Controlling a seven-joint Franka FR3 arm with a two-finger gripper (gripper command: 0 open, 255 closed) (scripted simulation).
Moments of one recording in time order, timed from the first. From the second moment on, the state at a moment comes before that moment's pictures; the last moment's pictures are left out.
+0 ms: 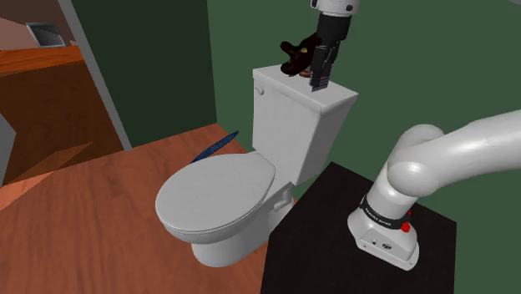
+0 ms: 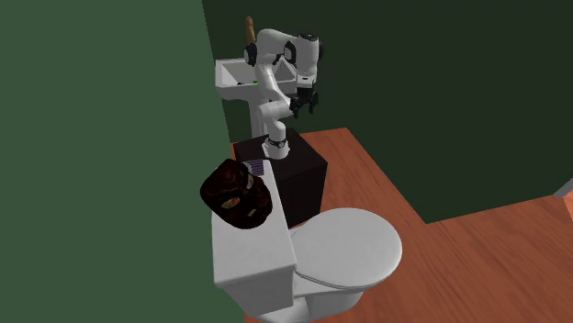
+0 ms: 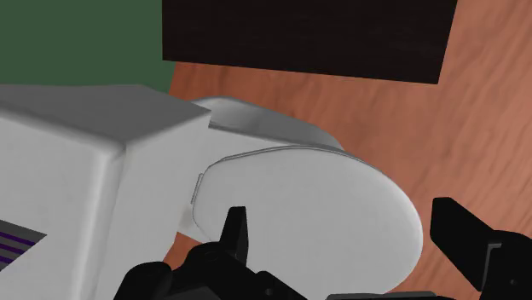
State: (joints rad) arm -0.01 -0.80 0.02 -2.33 -0.01 1.54 -0.13
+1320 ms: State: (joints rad) arm -0.21 -0.31 -0.19 -2.03 -0.08 1.73 -0.04
